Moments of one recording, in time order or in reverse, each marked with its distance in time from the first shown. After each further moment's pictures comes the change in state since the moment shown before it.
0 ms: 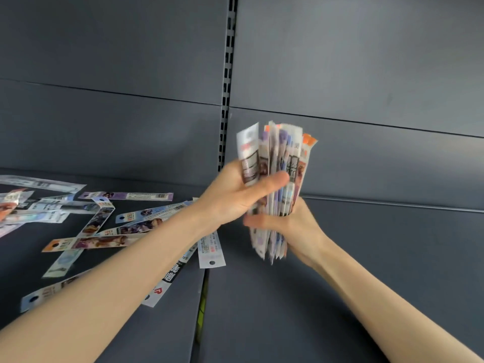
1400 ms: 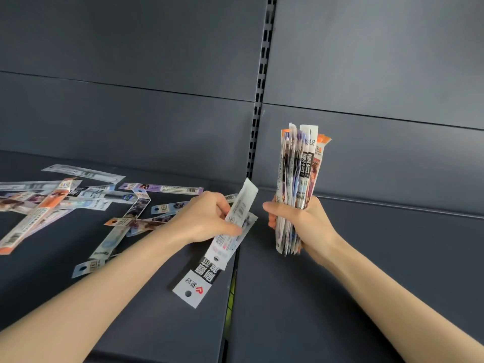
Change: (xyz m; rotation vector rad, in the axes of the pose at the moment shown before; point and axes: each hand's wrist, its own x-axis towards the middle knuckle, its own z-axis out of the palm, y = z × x) left_hand -0.041 -0.043 -0.064 0.627 0.107 -0.559; right_hand 0.016 0.003 0.024 0.066 0.067 0.146
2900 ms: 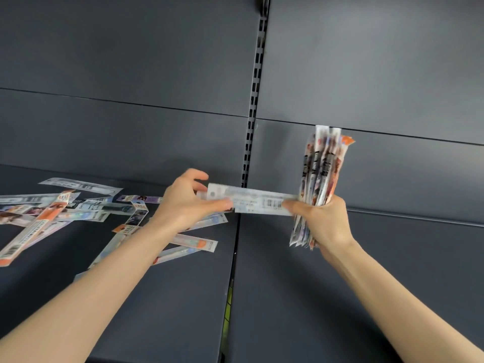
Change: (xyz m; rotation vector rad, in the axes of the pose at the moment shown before) left_hand -0.006 0.009 -0.026 -0.181 0.353 0.018; right_hand -0.003 -0.013 -0.021 -0.067 0.382 -0.038
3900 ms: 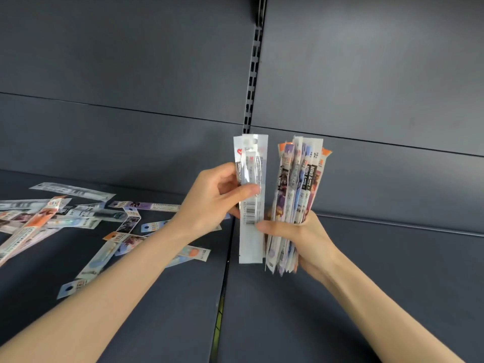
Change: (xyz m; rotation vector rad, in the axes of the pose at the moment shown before) left_hand -0.005 0.038 0.020 -0.448 -0.231 0.422; right_hand -0.012 -0.004 0.004 0.255 -0.550 -0.027
